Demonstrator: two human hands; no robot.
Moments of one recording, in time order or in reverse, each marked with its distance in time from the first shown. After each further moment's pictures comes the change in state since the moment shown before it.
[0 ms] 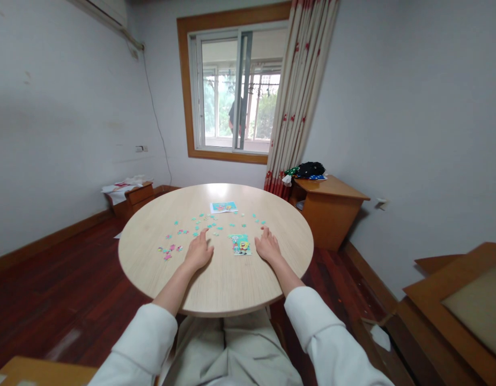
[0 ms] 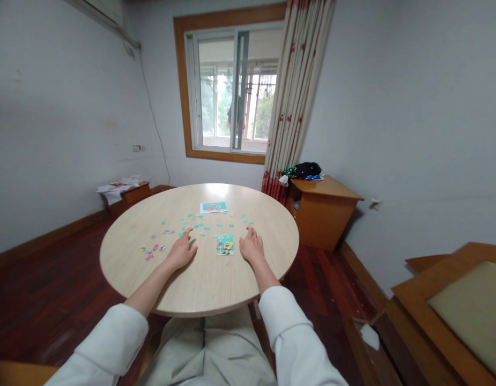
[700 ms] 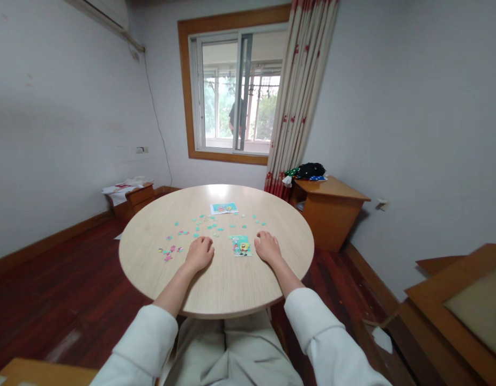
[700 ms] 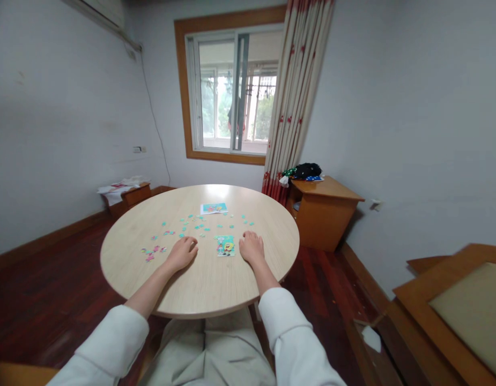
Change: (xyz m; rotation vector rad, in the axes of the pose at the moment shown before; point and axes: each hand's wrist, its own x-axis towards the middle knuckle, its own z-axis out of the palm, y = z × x) left_hand 0.001 0.001 -0.002 0.084 -0.060 0.020; right_hand 0.002 0.001 0.001 -0.073 -0.001 -0.057
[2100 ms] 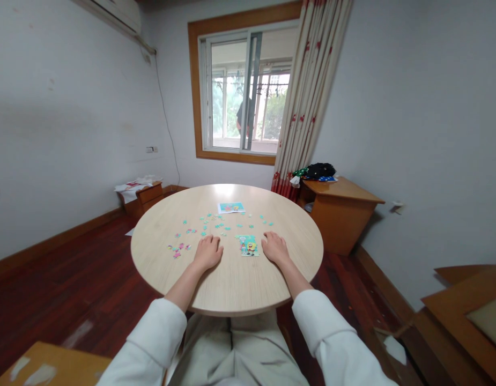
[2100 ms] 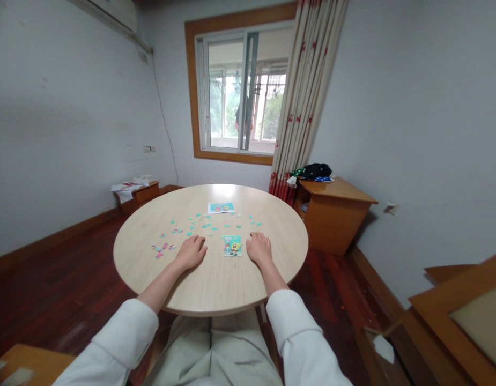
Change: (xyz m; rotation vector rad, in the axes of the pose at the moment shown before) left_hand -0.007 0.007 -0.007 0.152 -0.059 0.001; right_hand 0.000 -0.003 0.001 -0.046 -0.051 0.003
